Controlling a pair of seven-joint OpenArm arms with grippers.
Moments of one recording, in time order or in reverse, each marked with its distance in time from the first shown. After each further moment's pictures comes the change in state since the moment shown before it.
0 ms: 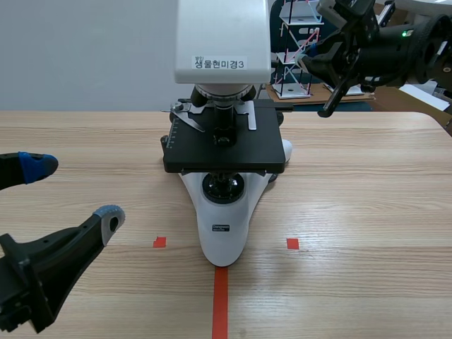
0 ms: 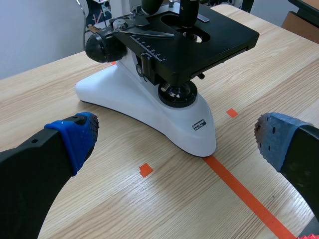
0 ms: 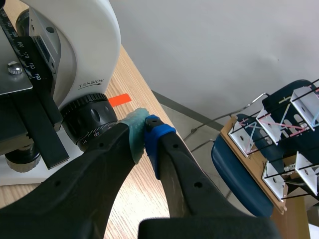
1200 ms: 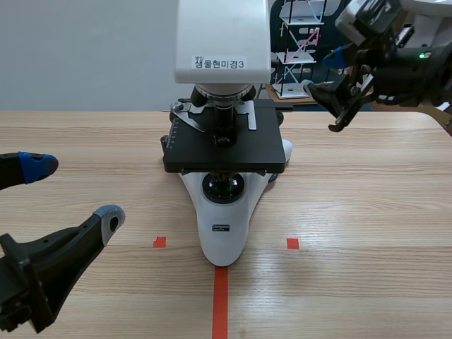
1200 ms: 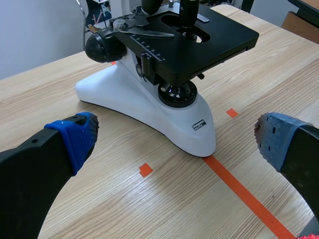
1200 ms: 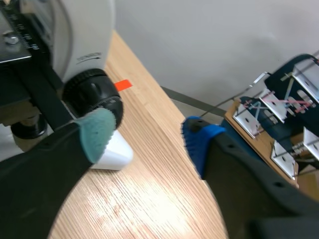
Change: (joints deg) left arm 0.0 0.0 0.0 0.0 0.0 0.0 0.0; right arm -10.9 0.2 11.5 2.8 0.1 0.0 -0.2
